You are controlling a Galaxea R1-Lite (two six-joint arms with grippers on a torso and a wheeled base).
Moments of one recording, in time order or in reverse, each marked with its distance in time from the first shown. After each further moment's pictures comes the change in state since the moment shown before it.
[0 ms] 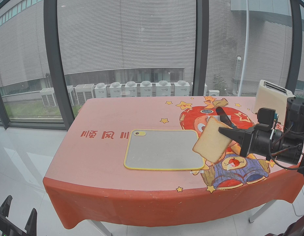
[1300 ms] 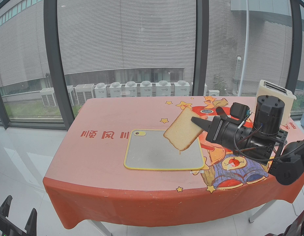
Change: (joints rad) left arm 0.000 0.000 0.000 0.000 0.000 0.000; right arm 0.140 0.230 -0.114 -0.212 -0.171 0.327
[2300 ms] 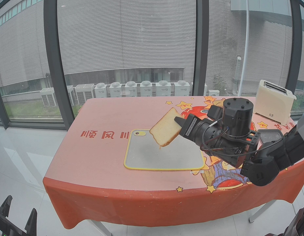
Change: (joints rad) left arm 0.000 0.000 0.000 0.000 0.000 0.000; right arm 0.074 0.188 -0.164 0.002 -0.188 0.151
